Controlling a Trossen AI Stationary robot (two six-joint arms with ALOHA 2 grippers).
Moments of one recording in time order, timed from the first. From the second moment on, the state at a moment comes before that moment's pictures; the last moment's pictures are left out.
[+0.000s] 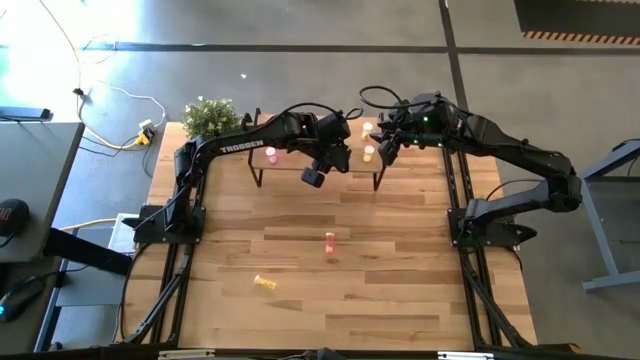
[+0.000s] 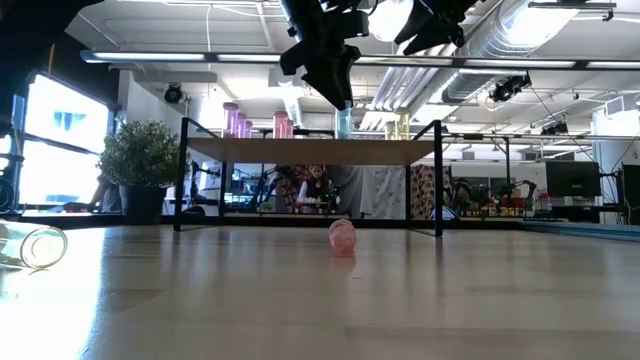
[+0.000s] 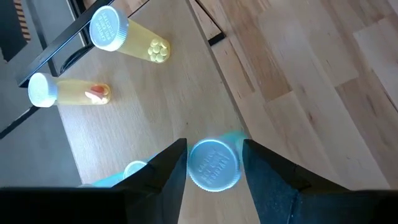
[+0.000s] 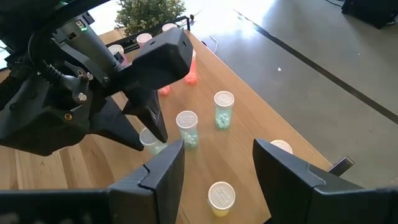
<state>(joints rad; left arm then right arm) 0.38 2.02 2.03 -1.05 -0.09 0.82 -0.41 1.21 1.33 -0.67 0.10 0.13</state>
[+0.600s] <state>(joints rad) 0.38 2.02 2.03 -1.00 -0.14 0.82 -0.41 1.21 1.33 -0.67 0.10 0.13</state>
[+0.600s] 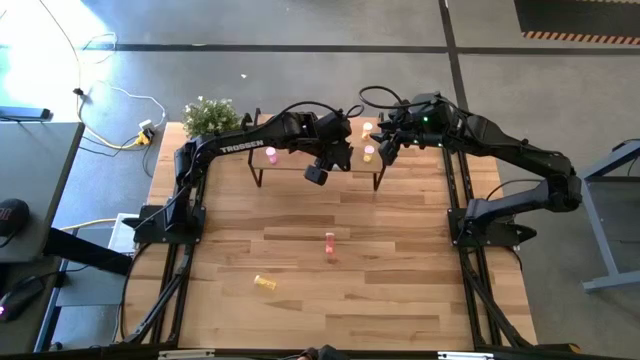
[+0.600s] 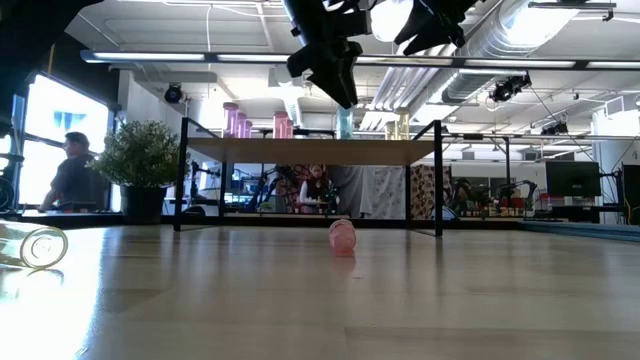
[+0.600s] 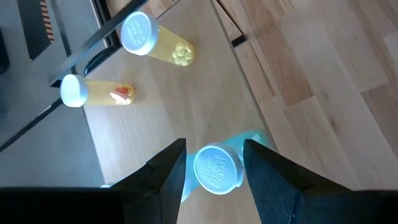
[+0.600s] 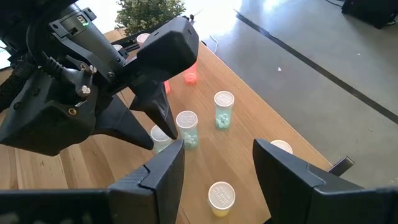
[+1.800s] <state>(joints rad) 0.35 2.02 2.03 -0.99 -0.23 0.76 -0.41 1.21 1.33 -0.67 0.09 0.13</state>
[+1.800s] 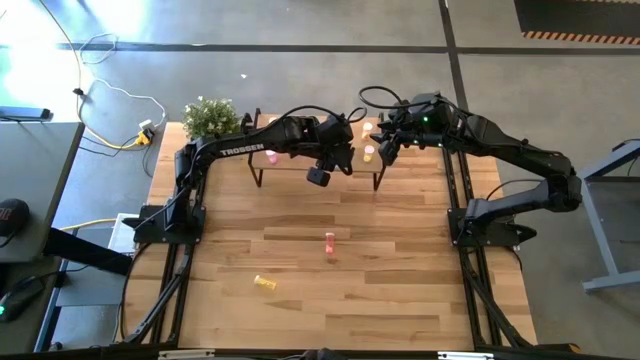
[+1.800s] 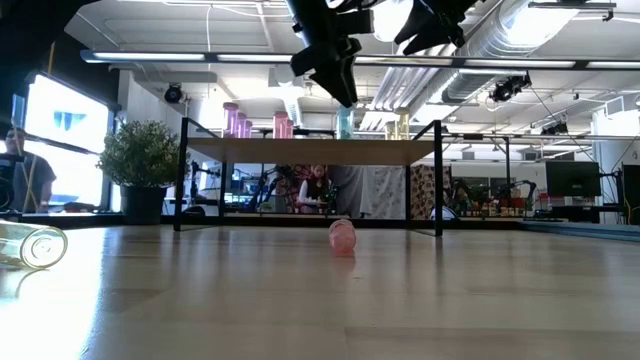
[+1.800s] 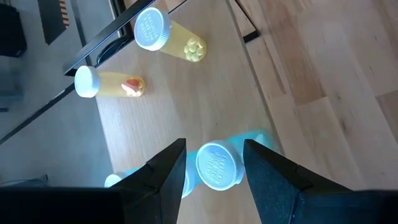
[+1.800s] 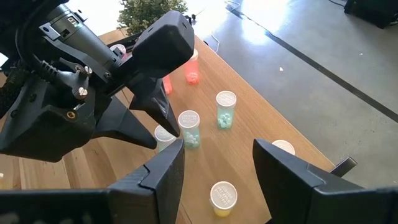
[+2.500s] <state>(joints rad) 0.33 2.02 2.03 -1.00 -0.27 0.76 -0.41 1.21 1.33 -0.67 0.09 0.13</state>
